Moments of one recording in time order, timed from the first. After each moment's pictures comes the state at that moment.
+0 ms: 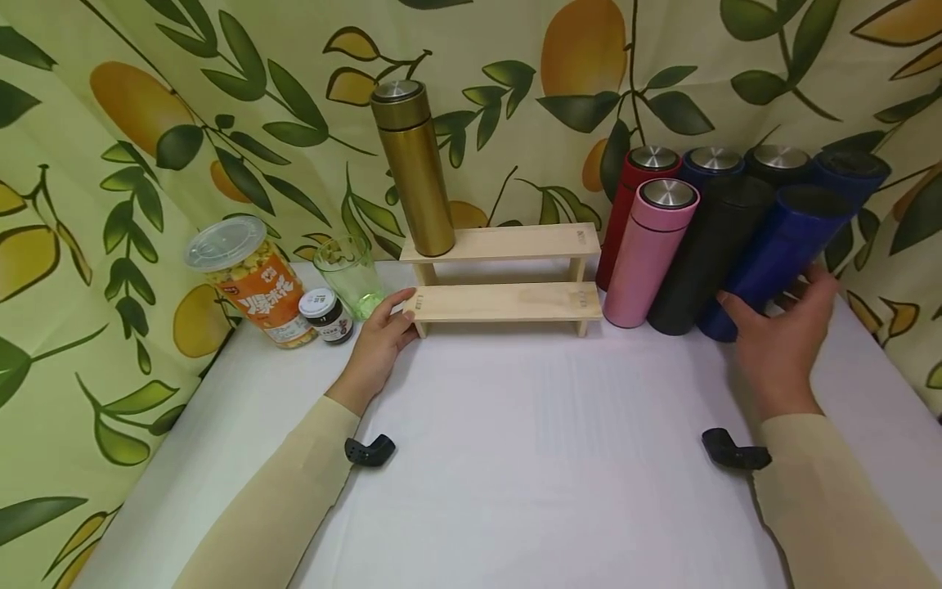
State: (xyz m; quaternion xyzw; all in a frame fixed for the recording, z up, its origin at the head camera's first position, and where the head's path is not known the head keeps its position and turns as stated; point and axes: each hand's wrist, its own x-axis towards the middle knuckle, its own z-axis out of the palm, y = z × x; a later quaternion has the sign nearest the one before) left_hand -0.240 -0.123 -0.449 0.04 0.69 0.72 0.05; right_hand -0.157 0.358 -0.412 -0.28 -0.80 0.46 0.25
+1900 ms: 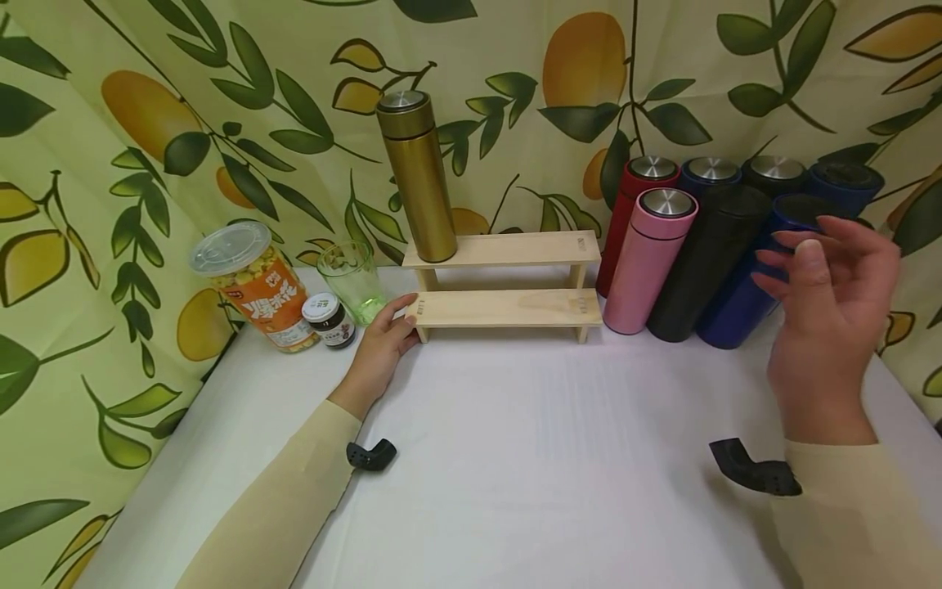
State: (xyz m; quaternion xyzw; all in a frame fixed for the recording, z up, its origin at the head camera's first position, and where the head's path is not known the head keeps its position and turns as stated) left_hand -0.238 -0.122 -0.447 0.04 0.69 0.72 0.05; right_hand -0.128 0.322 -0.339 -0.04 -0.62 0.66 0.41
